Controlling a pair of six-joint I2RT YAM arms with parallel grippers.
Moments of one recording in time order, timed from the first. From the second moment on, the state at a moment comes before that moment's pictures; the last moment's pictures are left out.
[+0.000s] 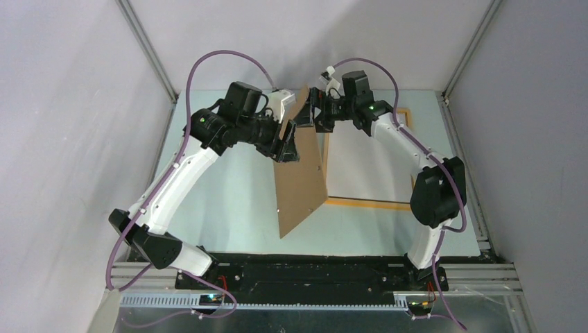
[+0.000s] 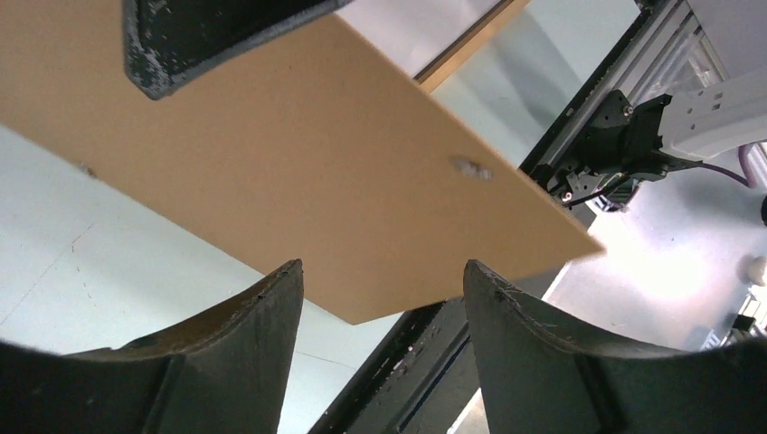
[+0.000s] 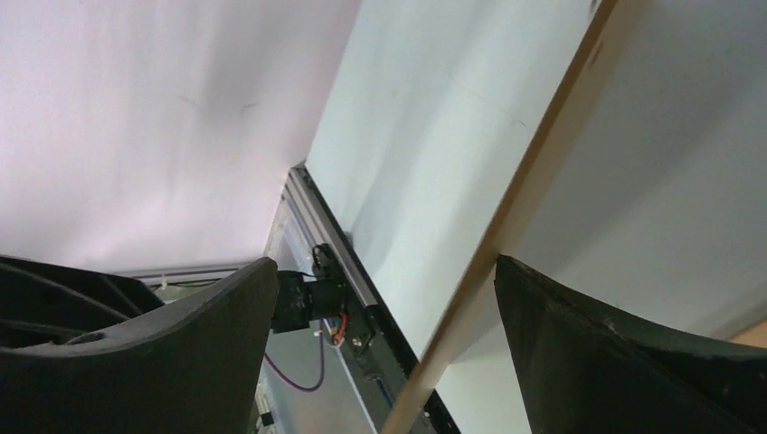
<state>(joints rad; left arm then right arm) -0.58 1.46 1.73 -1.03 0.43 -0.08 0.46 1.85 1.70 -0.35 -0.77 0.64</state>
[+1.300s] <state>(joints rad) -0.37 1.40 1.63 -1.00 0.40 0.02 0.13 1.57 1.12 -0.13 -0.77 0.66</state>
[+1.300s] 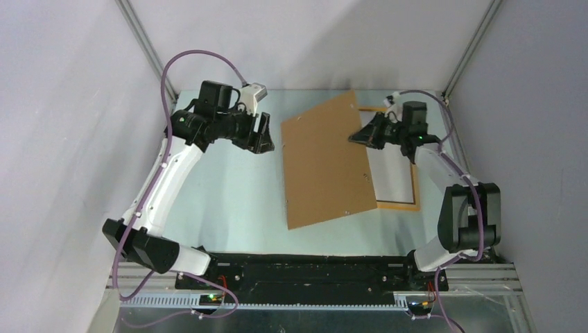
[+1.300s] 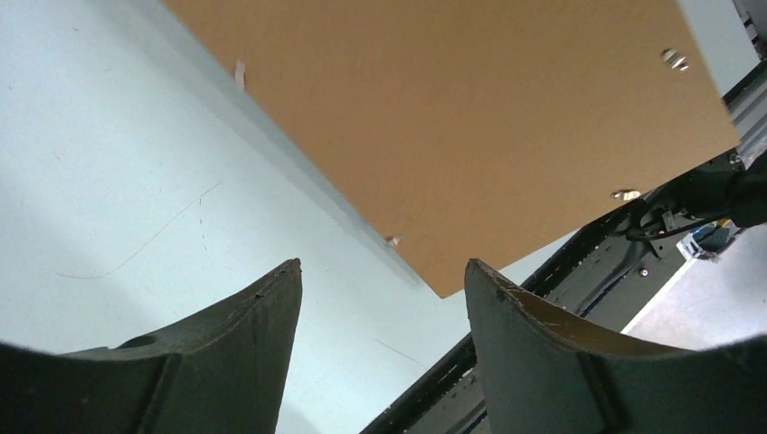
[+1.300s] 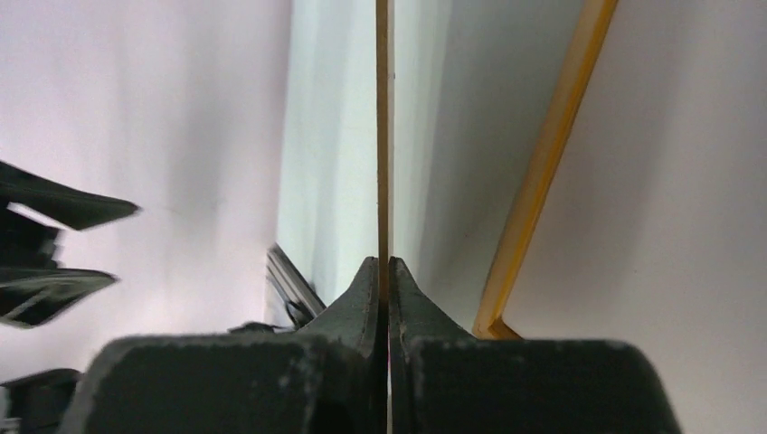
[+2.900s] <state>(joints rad) -0.33 1.46 1.40 -0.81 0.37 0.03 -0.54 1.86 1.32 -0.20 -1.16 0.46</state>
